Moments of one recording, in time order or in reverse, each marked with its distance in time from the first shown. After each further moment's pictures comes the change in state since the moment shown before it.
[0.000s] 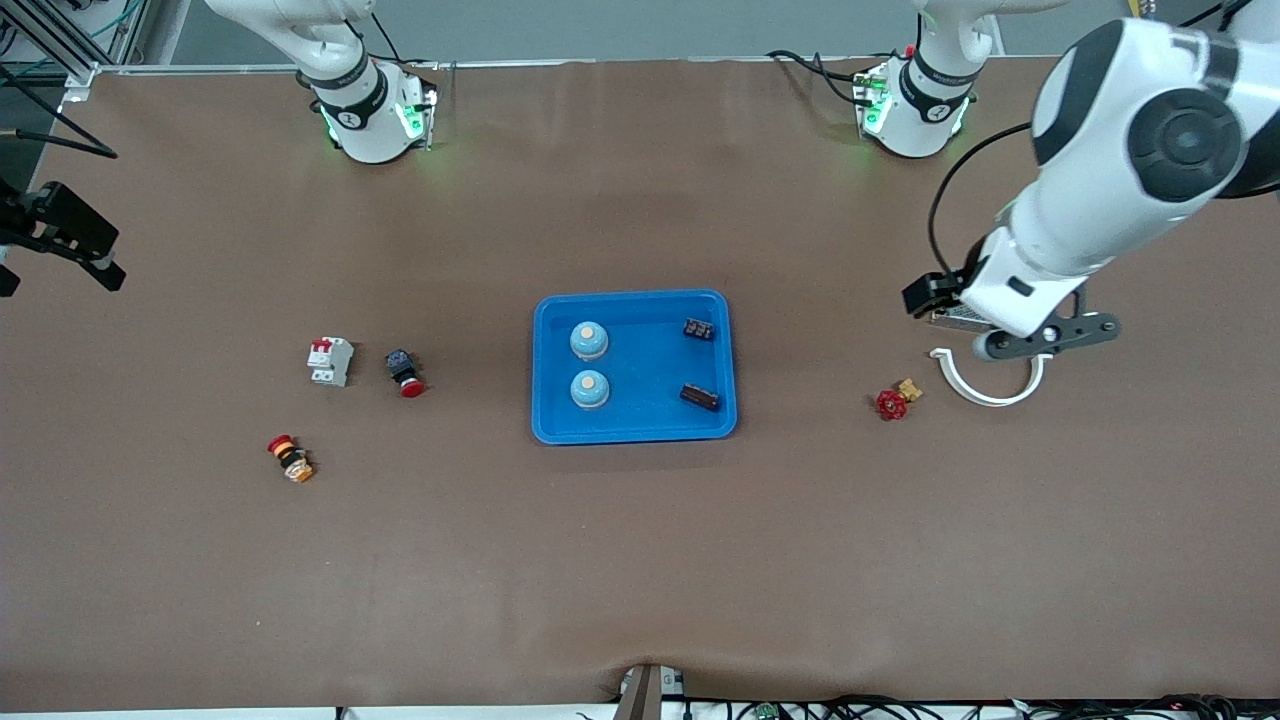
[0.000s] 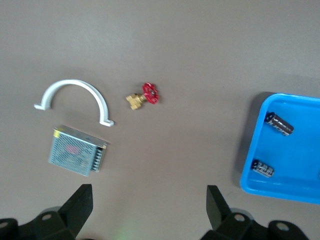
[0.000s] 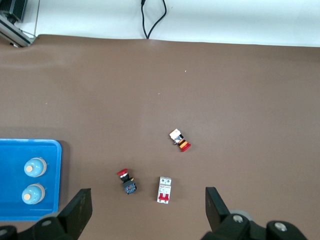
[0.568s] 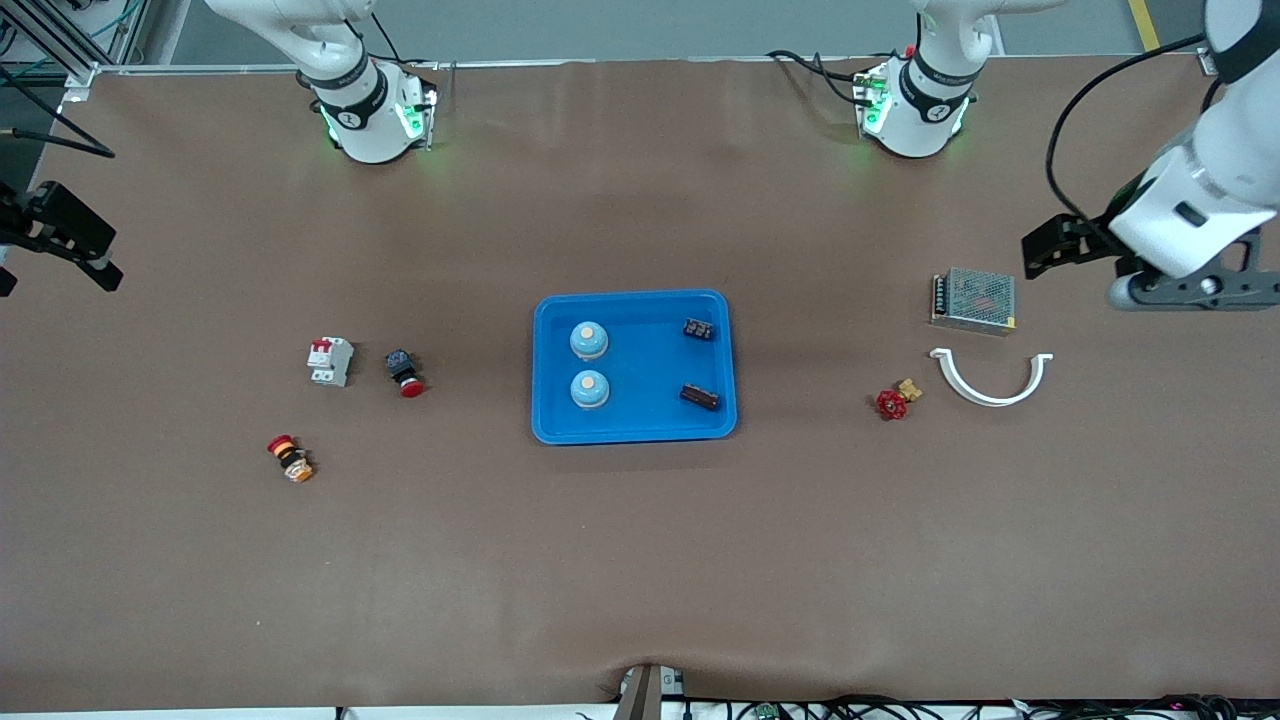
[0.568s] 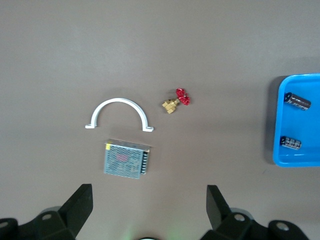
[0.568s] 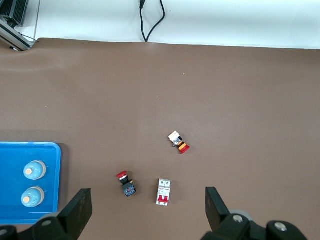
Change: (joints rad) left arm 0.018 -0.063 0.148 0.137 0.000 -0.163 0.376; right arm -0.012 -0.007 -0.001 0.002 0.000 0.012 0.001
